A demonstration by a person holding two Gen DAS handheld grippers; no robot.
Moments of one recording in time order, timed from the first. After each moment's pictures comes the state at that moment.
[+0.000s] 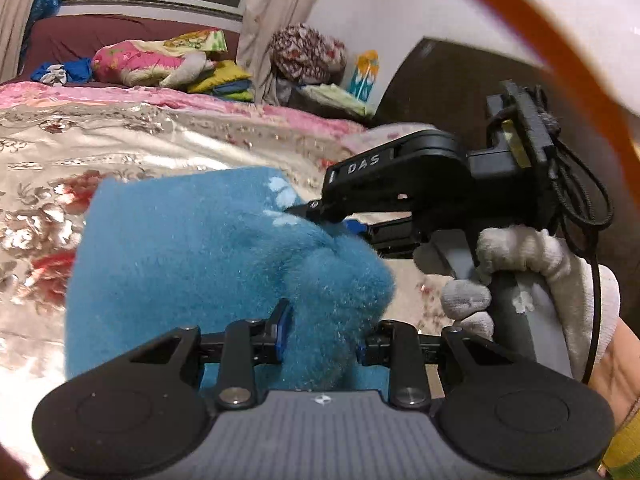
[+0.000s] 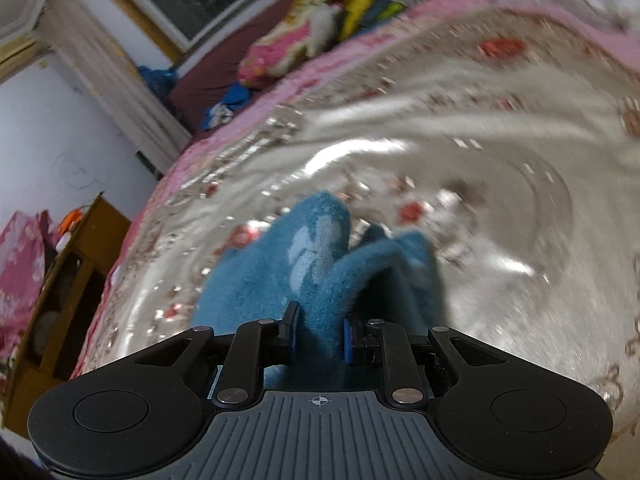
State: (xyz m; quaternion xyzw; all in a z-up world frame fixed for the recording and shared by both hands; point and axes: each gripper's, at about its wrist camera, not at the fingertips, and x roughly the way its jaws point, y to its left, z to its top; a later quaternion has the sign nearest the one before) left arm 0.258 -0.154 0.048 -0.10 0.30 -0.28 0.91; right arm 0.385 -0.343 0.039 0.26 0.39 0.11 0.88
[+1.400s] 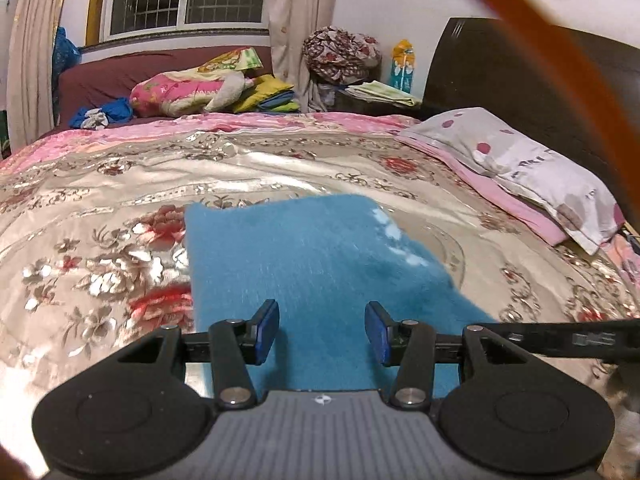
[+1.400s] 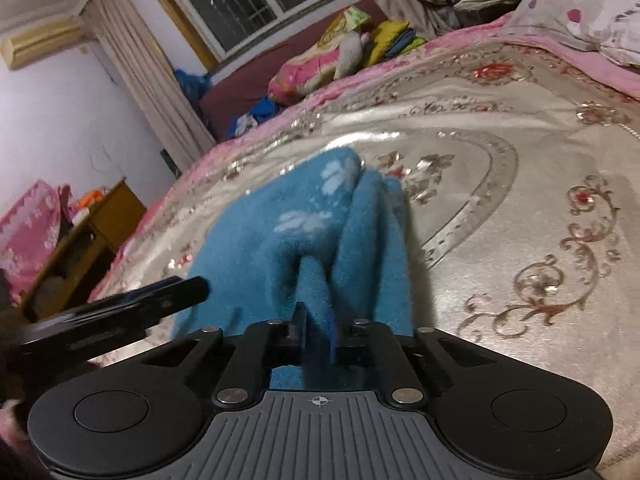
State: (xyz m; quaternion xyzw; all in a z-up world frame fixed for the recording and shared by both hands) left arm 0.272 -0.123 0.061 -0.01 0.29 -0.20 0.94; right arm 0.254 -0.345 0.024 0.21 0.32 0.13 0.91
